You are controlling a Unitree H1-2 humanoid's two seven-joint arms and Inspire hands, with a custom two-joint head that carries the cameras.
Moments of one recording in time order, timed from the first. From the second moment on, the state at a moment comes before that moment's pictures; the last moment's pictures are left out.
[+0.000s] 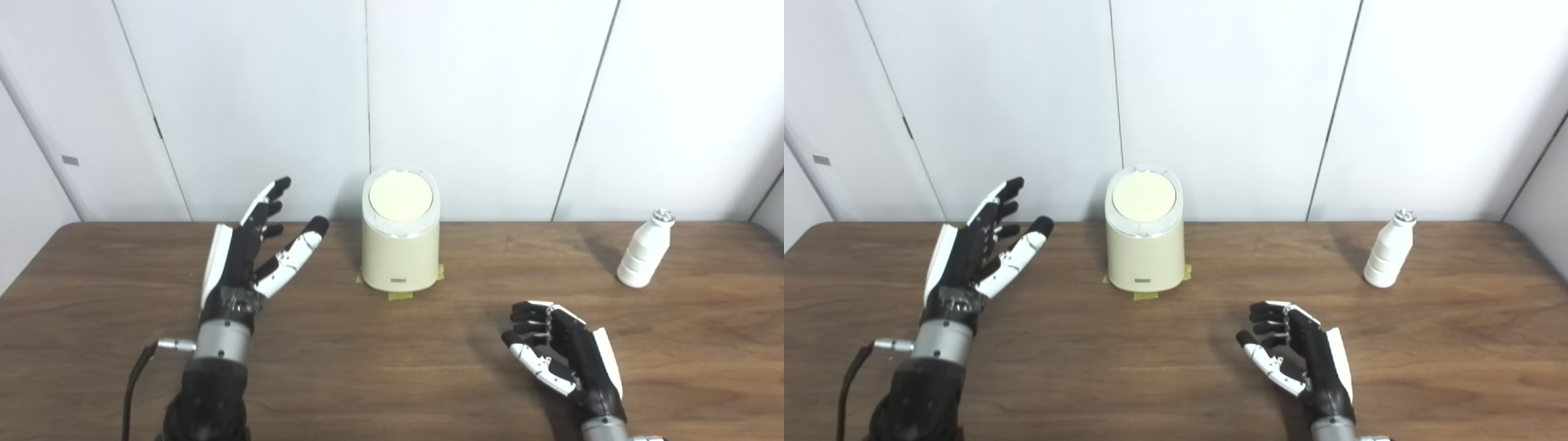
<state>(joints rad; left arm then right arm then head) -0.27 -0.04 0.05 -0.49 0.51 0.47 -0.16 0.02 -0.03 0.01 -0.11 -0.25 -0.02 -0.10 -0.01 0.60</state>
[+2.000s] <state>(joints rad) -0.65 -0.07 -0.10 0.22 0.83 0.47 0.03 0.02 -0.03 0.02 -0.11 -0.27 -0.03 -0.11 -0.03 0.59</state>
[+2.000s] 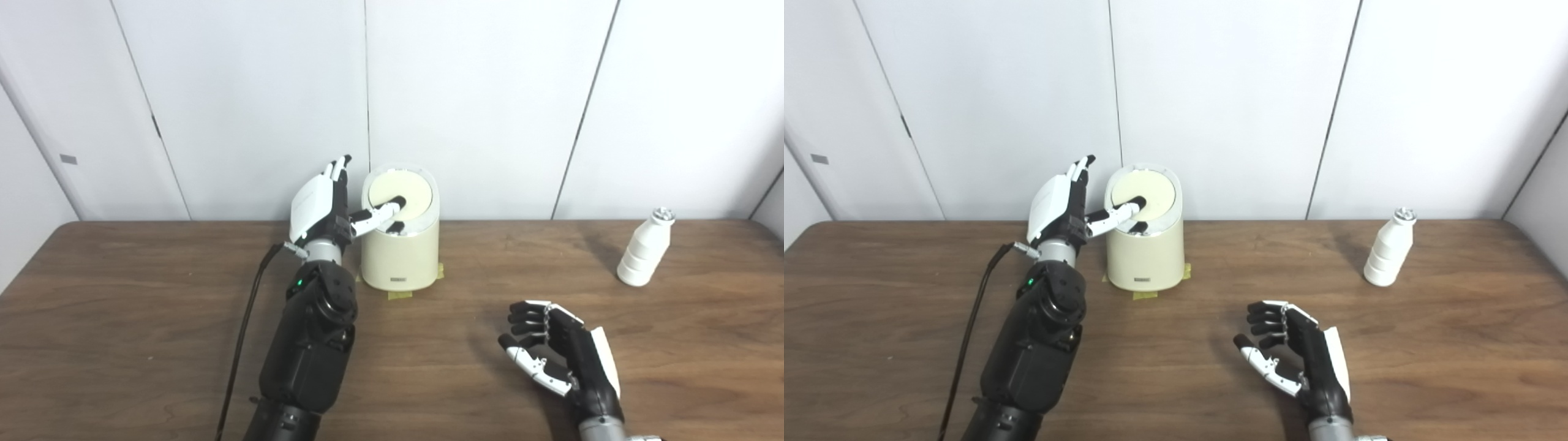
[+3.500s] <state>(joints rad) -0.70 -0.06 -0.12 0.30 0.95 0.47 0.04 0.03 -0.02 0.03 -0.12 -0.29 -0.02 -0.11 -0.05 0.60</state>
